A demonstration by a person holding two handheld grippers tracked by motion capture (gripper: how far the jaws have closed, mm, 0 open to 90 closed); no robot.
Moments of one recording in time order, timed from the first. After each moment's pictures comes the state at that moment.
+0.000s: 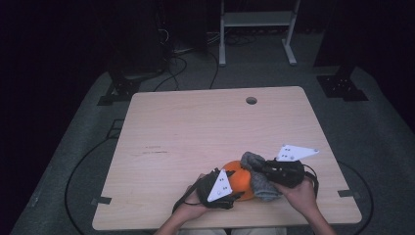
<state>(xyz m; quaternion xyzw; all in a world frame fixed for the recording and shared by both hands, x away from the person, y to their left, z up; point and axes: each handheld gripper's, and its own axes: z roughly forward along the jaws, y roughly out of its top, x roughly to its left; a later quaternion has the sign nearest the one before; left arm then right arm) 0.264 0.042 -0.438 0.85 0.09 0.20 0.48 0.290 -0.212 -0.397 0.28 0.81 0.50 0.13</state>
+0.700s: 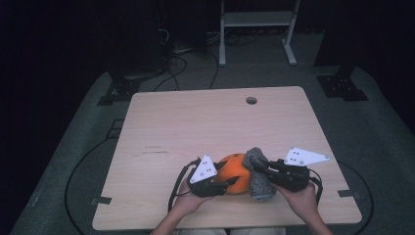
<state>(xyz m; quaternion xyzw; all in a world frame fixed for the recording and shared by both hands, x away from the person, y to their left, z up) 0.281 0.067 -0.419 0.80 0.18 0.14 0.55 0.269 -0.210 -0.385 0.27 0.77 0.56 0.14</state>
